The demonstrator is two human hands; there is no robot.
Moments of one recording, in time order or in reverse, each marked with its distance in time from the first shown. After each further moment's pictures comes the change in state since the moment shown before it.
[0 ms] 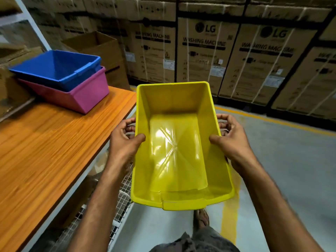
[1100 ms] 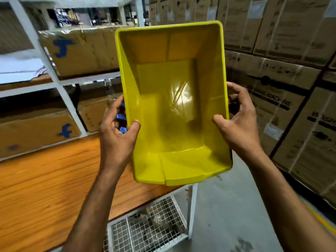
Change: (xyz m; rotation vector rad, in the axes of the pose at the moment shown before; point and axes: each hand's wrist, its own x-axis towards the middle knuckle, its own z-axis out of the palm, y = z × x) left_hand 0.215 0.143 -0.033 0.189 0.874 0.489; right_hand 0.348 -0.226 0.204 0.156 -0.581 -0.791
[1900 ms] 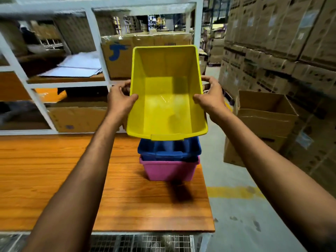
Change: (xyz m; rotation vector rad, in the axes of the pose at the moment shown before) left_hand 0.193 -0.084 -0.007 0.465 0.272 -0.149; right_hand 0.234 0.091 0.185 0.177 -0.453 0.118
